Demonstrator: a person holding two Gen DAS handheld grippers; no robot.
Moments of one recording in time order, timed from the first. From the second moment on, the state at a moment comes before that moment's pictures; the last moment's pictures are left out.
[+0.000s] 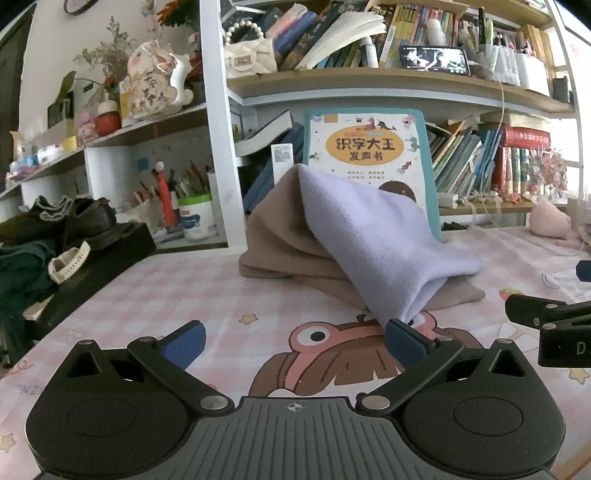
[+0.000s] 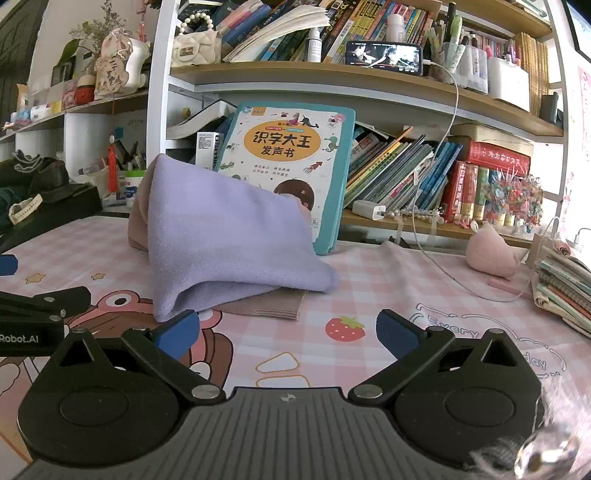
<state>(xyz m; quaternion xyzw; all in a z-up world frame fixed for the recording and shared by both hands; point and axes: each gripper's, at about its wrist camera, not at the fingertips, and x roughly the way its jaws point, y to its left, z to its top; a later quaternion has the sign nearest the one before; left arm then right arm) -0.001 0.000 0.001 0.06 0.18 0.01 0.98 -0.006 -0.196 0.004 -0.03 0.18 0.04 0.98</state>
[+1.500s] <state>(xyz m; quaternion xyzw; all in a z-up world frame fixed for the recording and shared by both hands) 0.002 -0.004 -0.002 0.07 0.19 0.01 0.98 -0.007 -0.197 0.004 -0.03 0.17 0.04 0.98</state>
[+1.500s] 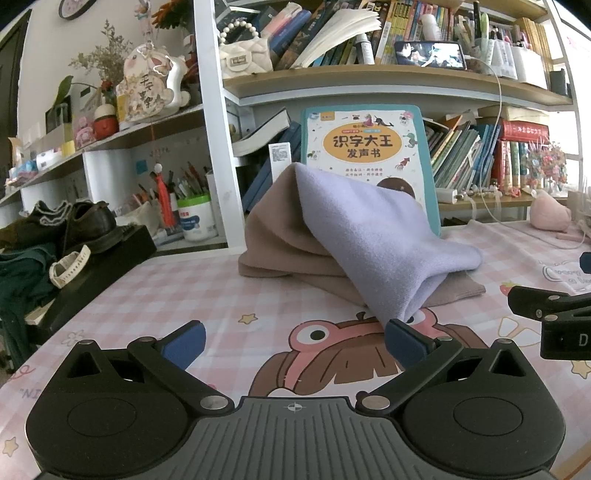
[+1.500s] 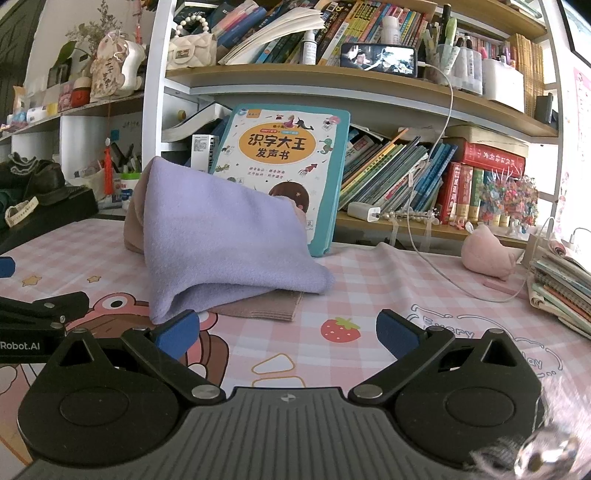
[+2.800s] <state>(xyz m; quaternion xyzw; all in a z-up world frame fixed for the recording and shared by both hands) 0.000 -0.005 -0.004 0.07 0.19 0.01 0.98 -0.008 -0.198 0.005 -0.02 0.17 0.03 0.99</state>
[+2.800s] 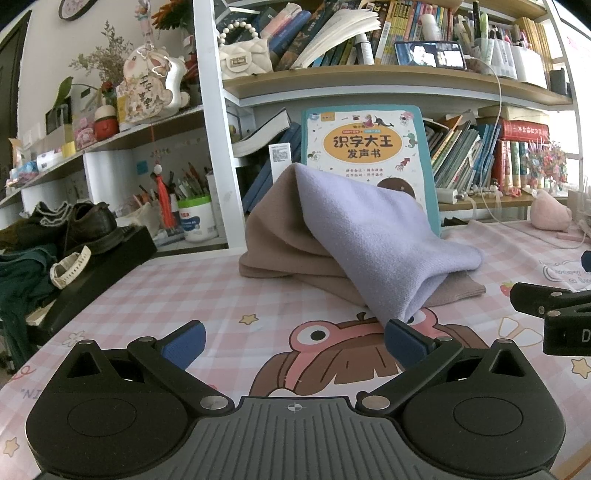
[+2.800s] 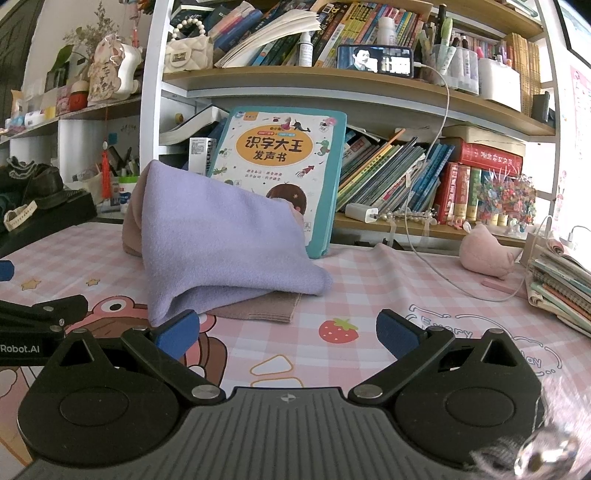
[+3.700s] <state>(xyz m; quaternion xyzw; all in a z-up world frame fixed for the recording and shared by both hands) -0.006 0.000 -0.001 0.06 0.17 0.03 0.98 -0.011 -0.199 0.007 -0.02 0.16 0.05 0.99</state>
